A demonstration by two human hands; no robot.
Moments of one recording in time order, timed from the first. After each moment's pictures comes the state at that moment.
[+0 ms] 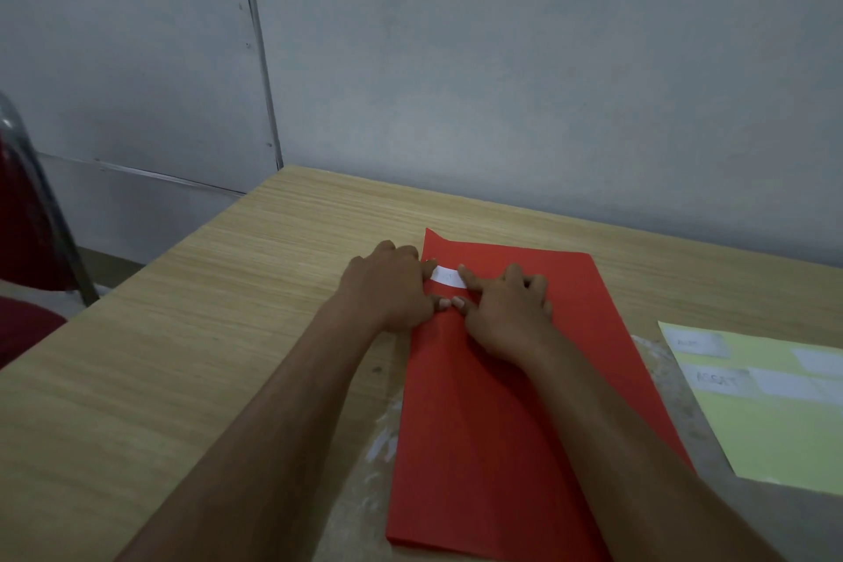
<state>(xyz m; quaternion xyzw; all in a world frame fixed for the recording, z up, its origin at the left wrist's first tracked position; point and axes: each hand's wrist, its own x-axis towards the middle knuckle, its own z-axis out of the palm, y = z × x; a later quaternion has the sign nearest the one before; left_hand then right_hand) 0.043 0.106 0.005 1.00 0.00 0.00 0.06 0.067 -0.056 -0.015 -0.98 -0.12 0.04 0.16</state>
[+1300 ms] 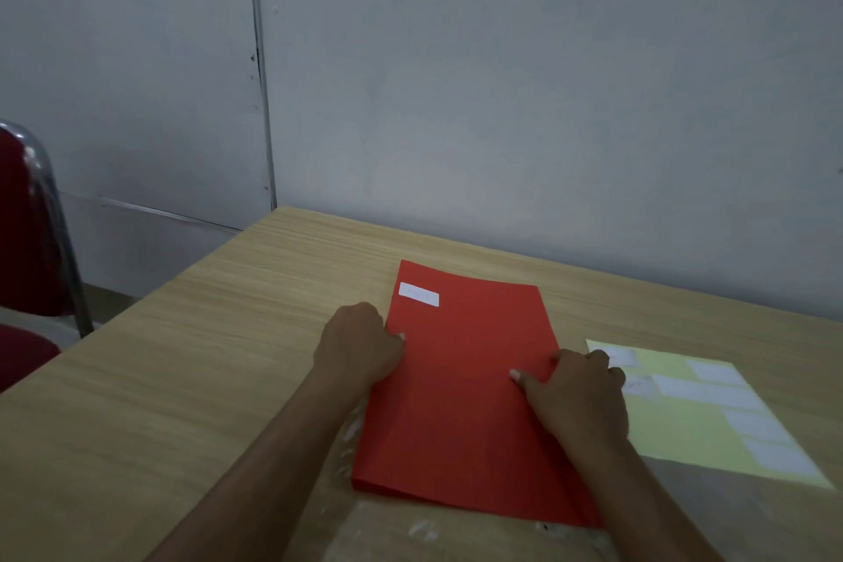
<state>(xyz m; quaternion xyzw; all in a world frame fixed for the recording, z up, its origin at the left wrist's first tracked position) -0.023 0.075 0.003 0.94 0.19 0.11 0.25 -0.016 -0.170 0.005 -0.98 0.08 -0.07 0.15</state>
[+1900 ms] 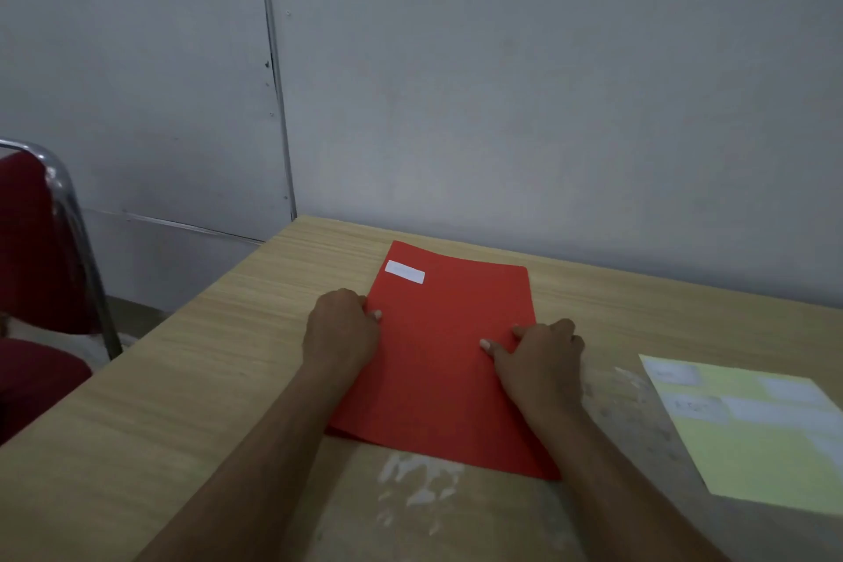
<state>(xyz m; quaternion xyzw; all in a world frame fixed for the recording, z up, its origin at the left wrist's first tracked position) 0.015 0.143 -0.008 0.91 0.23 0.22 0.28 0.037 -0.082 -0.007 -0.97 0.03 -0.11 0.23</state>
